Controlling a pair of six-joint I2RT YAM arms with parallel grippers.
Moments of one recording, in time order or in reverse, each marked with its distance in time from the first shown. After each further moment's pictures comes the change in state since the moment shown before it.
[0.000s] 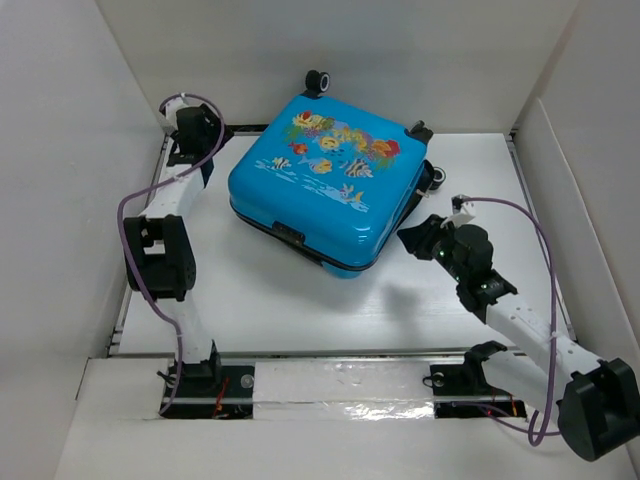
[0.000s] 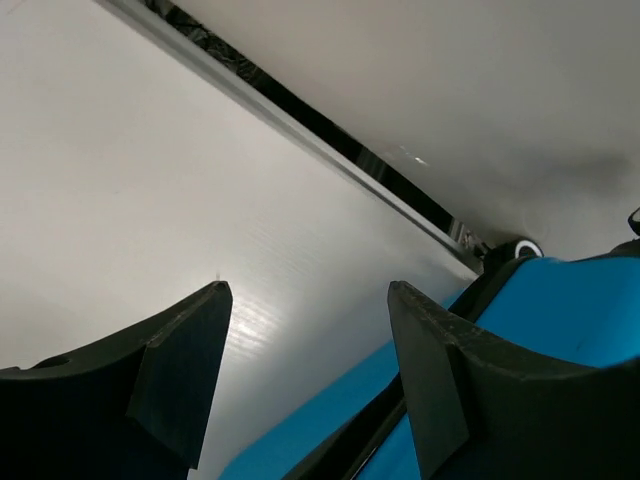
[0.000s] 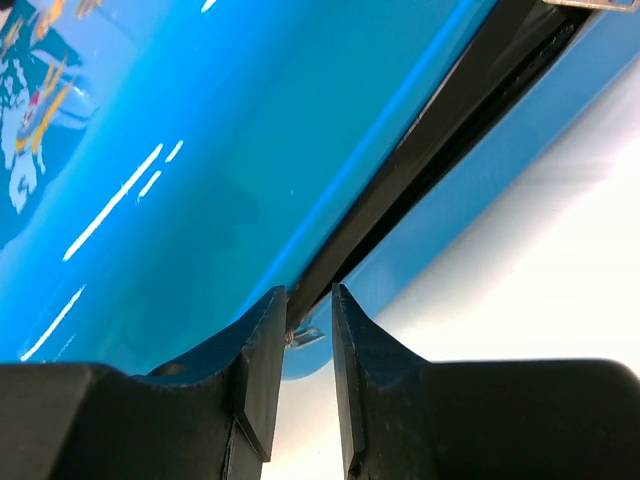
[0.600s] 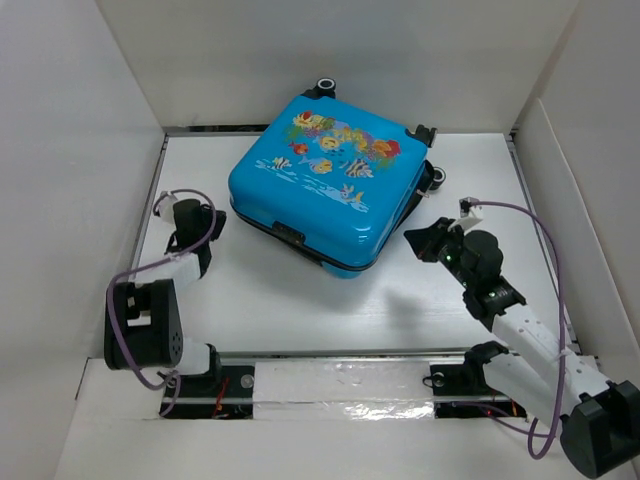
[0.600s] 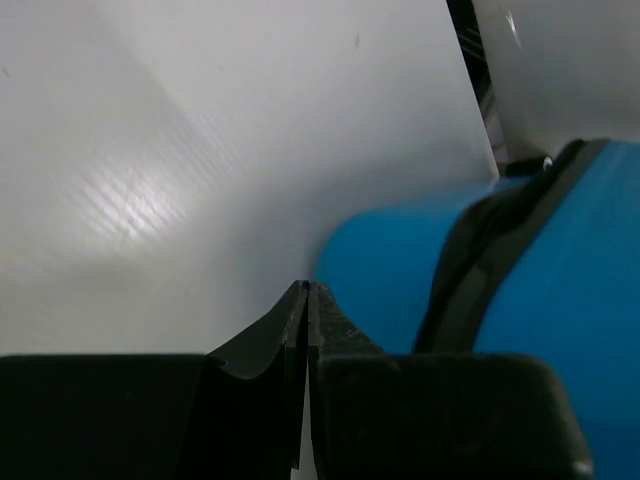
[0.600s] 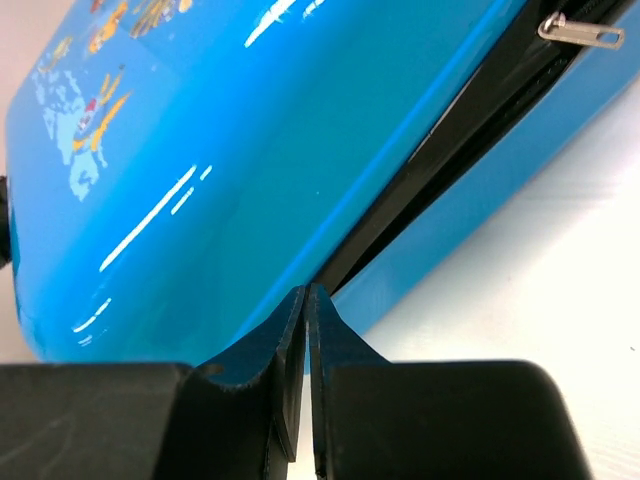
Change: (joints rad) left arm 0.055 -0.423 -0.842 0.281 0.075 -0.367; right arm -0.016 -0.117 -0.019 -0.038 -0.019 -0.018
